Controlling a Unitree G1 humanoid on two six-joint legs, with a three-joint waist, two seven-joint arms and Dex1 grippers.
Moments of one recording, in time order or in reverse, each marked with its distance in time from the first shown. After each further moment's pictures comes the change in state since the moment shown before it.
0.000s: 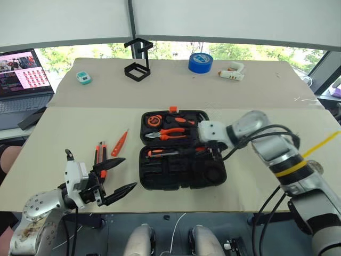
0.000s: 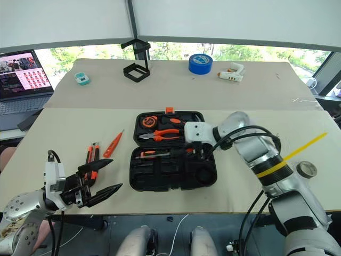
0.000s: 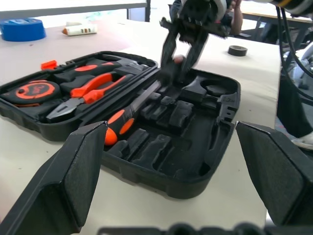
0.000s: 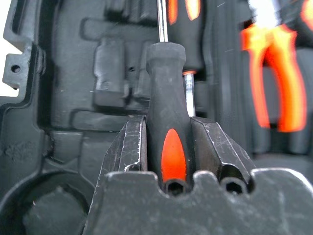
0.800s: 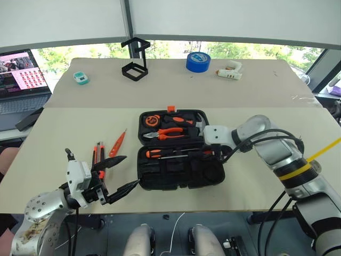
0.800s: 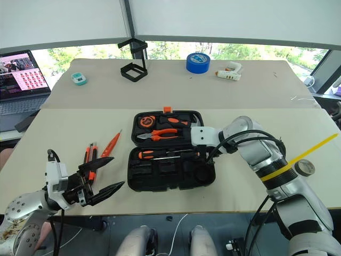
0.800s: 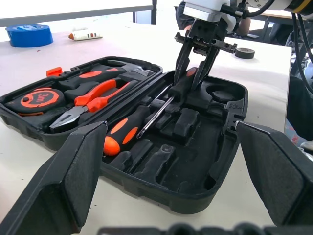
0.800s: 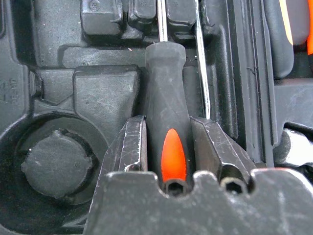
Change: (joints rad) left arm -0.010 -0.008 -0.020 -0.026 0.017 0.000 0.049; right arm 0.038 -0.044 -0.008 -0.010 -0.079 0.040 0.019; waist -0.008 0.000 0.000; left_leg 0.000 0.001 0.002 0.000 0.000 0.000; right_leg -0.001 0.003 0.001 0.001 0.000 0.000
